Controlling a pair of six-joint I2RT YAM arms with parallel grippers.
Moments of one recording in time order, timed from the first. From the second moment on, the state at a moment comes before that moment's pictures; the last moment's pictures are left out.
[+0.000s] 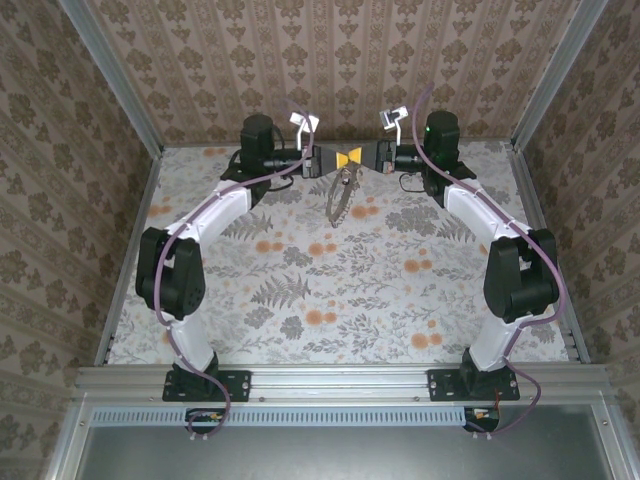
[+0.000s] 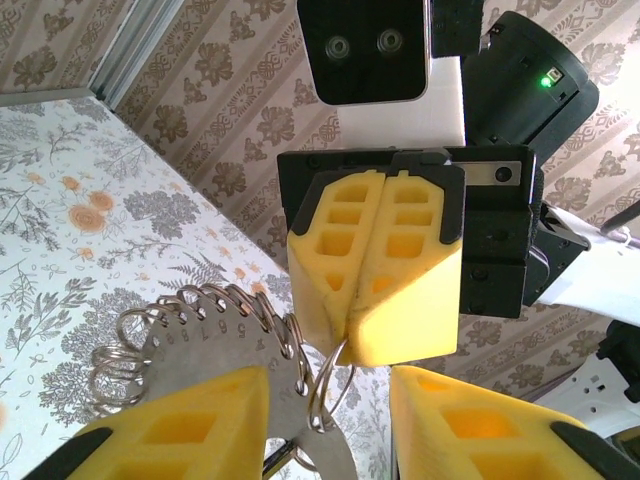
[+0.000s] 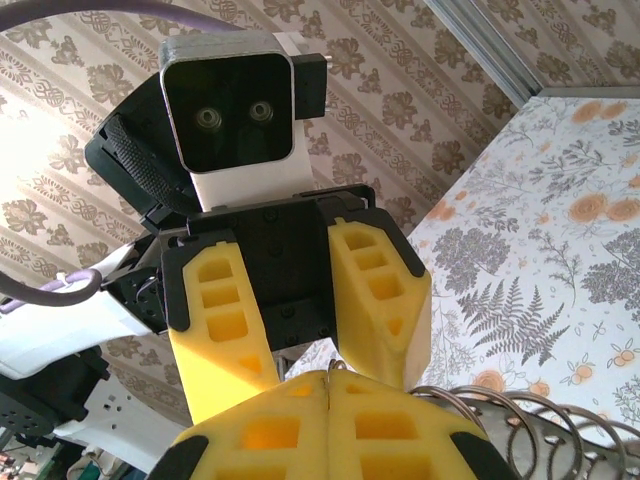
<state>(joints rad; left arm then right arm) -0.45 1.83 1.50 0.19 1.08 -0.61 0.19 1.77 1.42 0.25 -1.13 0.71</state>
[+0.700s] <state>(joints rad) -0.46 1.83 1.50 0.24 1.08 -0.64 0.19 1.77 1.42 0.26 -1.13 0.71</state>
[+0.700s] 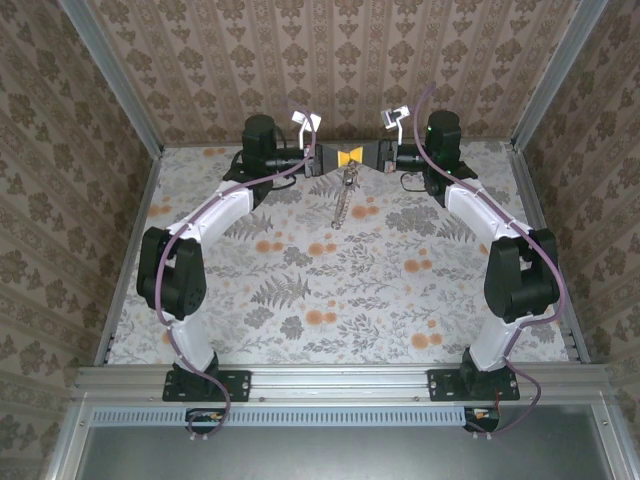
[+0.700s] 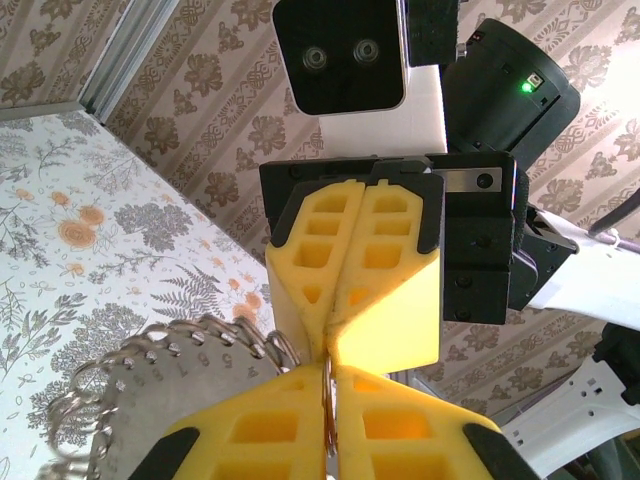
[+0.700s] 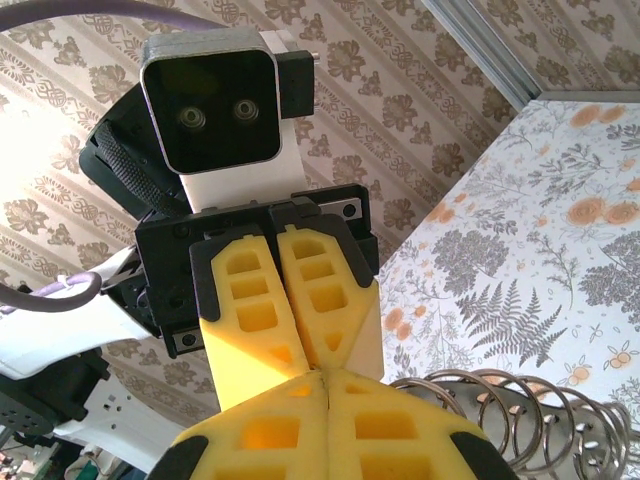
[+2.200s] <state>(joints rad) -0.49 1.84 1.50 0.35 1.14 -0.73 0.16 1.56 1.09 0.28 -1.03 0.56</state>
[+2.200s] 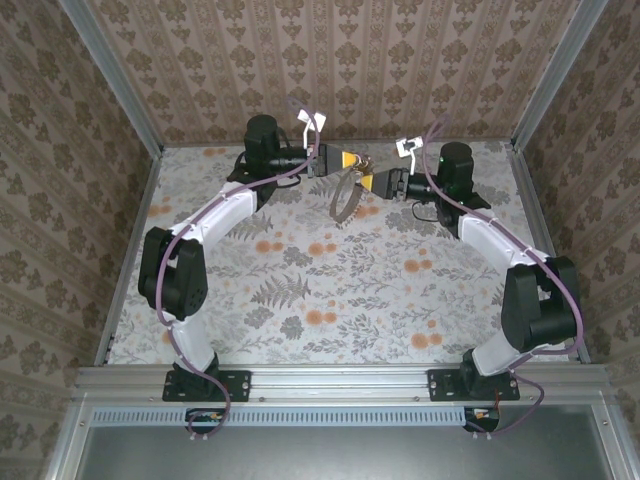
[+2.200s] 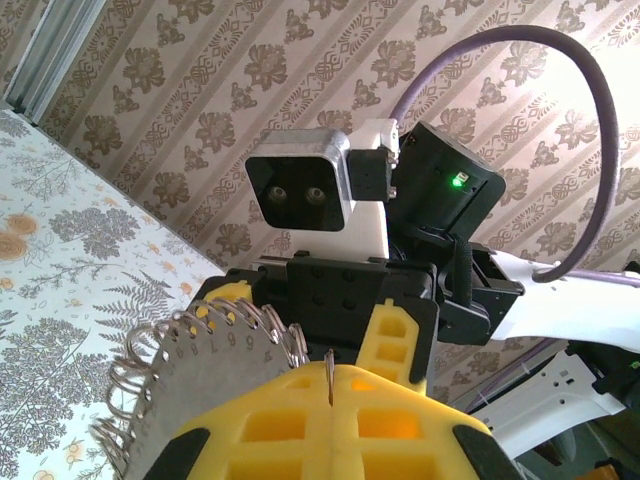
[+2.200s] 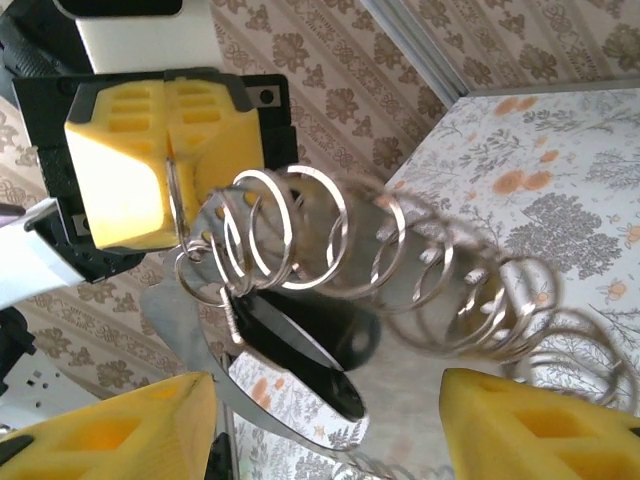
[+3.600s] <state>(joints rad) -0.49 1.84 1.51 0.38 1.14 -0.77 0.23 1.59 1.14 0.33 -1.02 0.56</state>
